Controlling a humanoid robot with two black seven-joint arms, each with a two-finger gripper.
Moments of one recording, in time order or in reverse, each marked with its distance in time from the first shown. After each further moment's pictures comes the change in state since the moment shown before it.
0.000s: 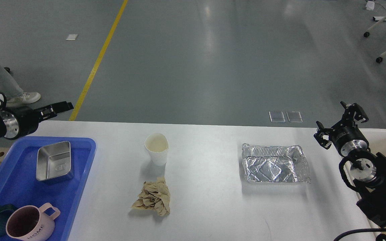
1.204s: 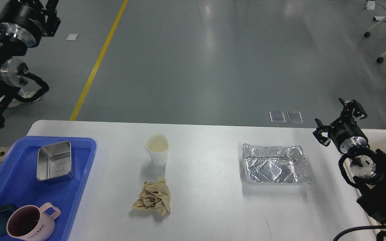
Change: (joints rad) left arm -0.066 -0.416 -0.324 0.423 -0.999 0.148 -0.533; right arm 0.019 -0.020 -0.018 0.005 0.000 -0.005 -0.007
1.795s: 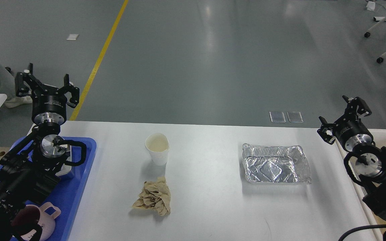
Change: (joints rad) left arm 0.369 -0.271 -0.502 0.116 -0.145 -0.215 0.076; right arm 0.012 -0.037 -0.048 0.000 -0.001 0.009 -0.004
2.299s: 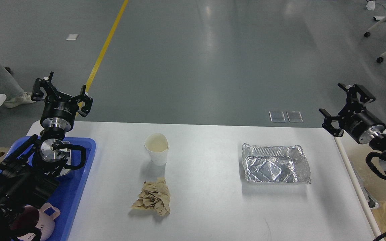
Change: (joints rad) left arm 0.019 0.012 -0.020 -0.014 0.007 -0.039 0.113; right arm 0.019 -0.149 -0.145 0.079 0.001 0.248 0.003
